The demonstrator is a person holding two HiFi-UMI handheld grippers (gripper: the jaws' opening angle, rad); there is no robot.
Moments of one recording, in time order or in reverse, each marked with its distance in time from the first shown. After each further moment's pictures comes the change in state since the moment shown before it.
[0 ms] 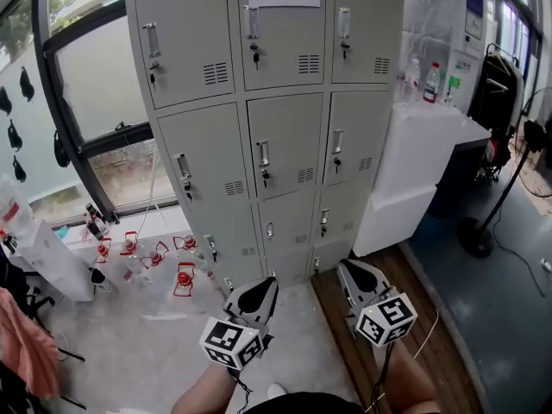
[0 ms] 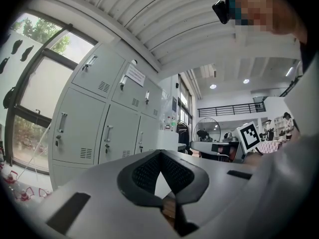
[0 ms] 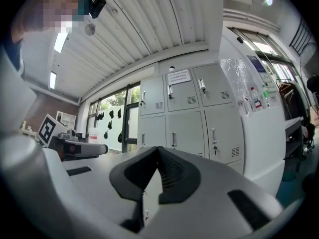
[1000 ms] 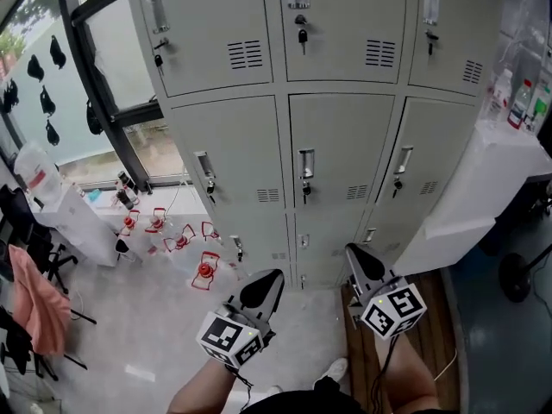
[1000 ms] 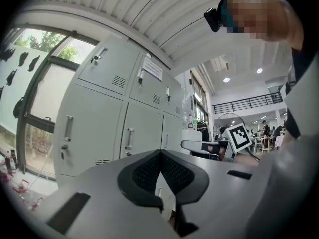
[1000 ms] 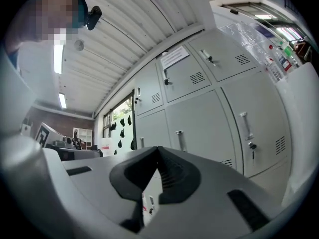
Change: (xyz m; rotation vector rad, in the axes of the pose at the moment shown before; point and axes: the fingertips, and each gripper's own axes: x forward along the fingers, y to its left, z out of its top) left arm 0.107 0.130 0.005 0.042 -0.008 0.178; right arm 0.209 -0.073 -0.018 0.133 -0.038 0.233
